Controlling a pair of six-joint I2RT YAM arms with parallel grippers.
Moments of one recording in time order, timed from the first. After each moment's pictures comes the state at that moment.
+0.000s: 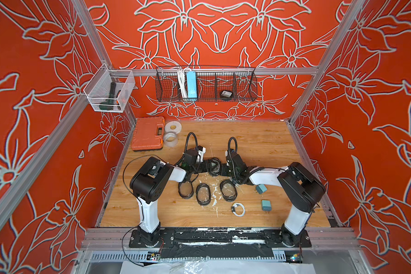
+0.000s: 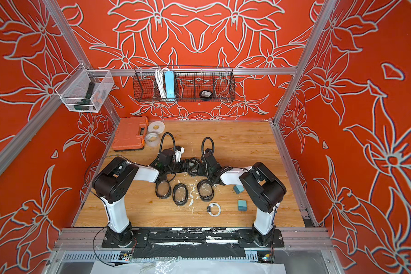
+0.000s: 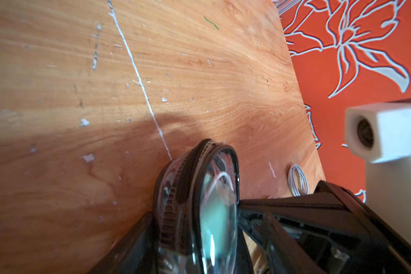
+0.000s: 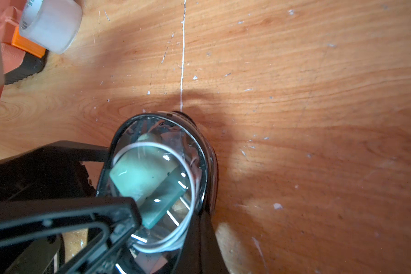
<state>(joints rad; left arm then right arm) -0.42 1.90 0.80 0.52 0.48 -0.65 0.70 1.79 0.85 0.18 -0.01 0.65</state>
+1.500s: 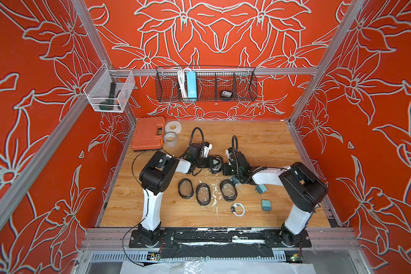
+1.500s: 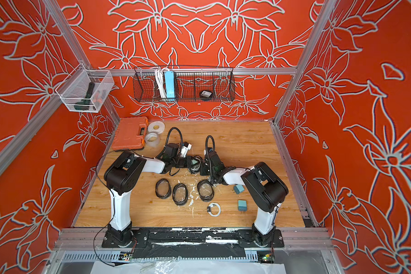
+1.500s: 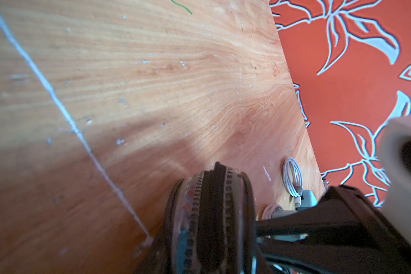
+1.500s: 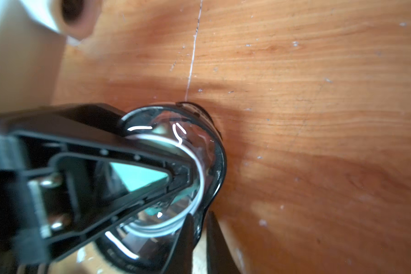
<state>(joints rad) -0.41 2.03 1.01 0.38 0.63 -0.56 0.66 1.72 0.80 0.23 -0.08 0.49</state>
